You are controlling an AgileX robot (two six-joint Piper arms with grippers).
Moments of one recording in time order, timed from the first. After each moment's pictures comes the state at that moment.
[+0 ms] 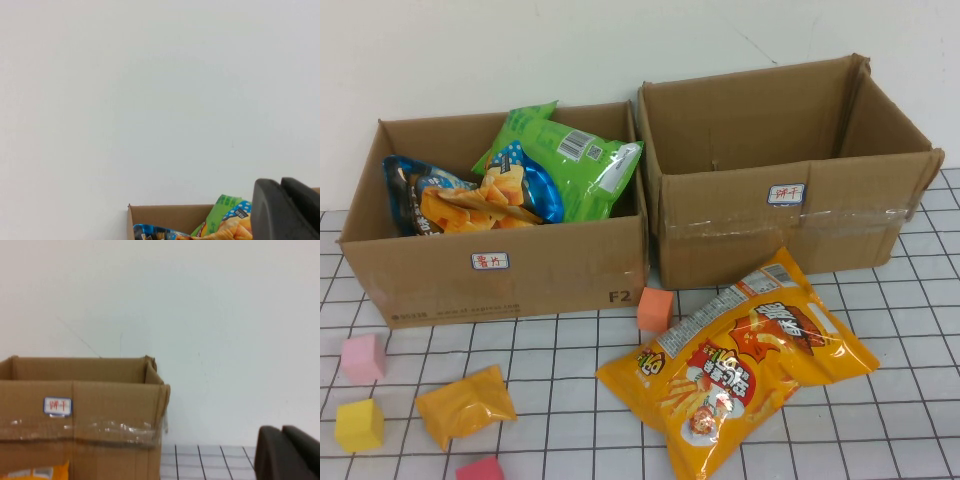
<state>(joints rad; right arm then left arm) 0.02 -0.02 0.03 -0.10 -0.12 0.06 -0.12 -0.01 0.03 -0.02 -0.33 -0.07</state>
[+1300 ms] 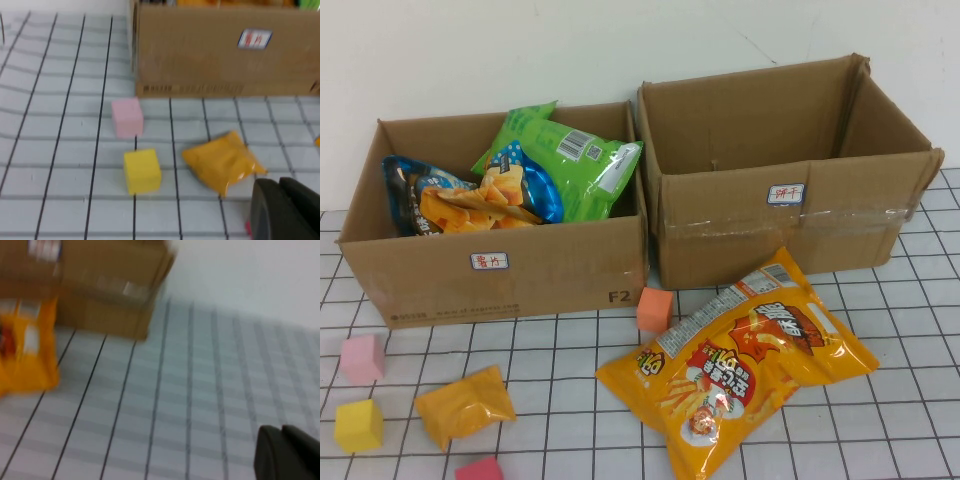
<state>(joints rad) 0.02 0.32 -0.44 -0.02 0.57 -0.26 -0.12 0.29 -0.40 -0.03 0.66 -0.13</state>
